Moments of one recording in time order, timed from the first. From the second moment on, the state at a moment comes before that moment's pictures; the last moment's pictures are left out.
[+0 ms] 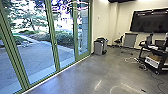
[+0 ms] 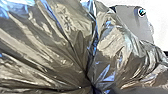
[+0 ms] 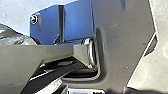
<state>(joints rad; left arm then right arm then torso) 1.49 2.97 -2.67 -0.36 0.07 0.36 -1.55 3.09 -2.74 0.09 -0.07 -0.03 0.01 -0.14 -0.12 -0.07</state>
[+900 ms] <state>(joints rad) 1.49 2.98 -2.67 -0.36 0.07 0.36 -1.55 3.09 -2.74 0.09 -0.07 -0.03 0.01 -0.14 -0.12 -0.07</state>
